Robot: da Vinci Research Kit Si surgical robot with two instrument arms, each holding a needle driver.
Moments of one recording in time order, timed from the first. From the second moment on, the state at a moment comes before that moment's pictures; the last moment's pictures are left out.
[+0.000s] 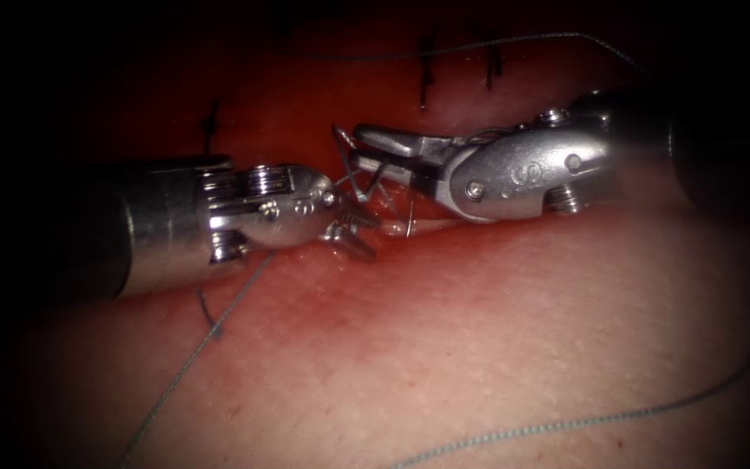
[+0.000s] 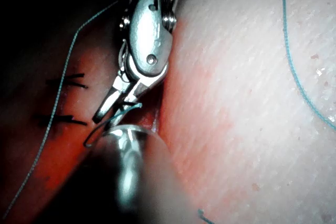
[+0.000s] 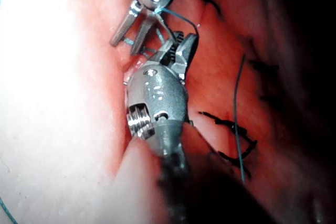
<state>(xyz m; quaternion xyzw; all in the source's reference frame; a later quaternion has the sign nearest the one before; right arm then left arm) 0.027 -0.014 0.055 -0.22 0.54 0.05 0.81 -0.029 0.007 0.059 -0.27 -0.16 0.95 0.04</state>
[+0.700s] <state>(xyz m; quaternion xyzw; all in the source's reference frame) 0.026 -0.012 0.055 -0.18 0.55 0.11 0.81 -0.031 0.001 0.056 -0.31 -0.12 0.94 0.07</state>
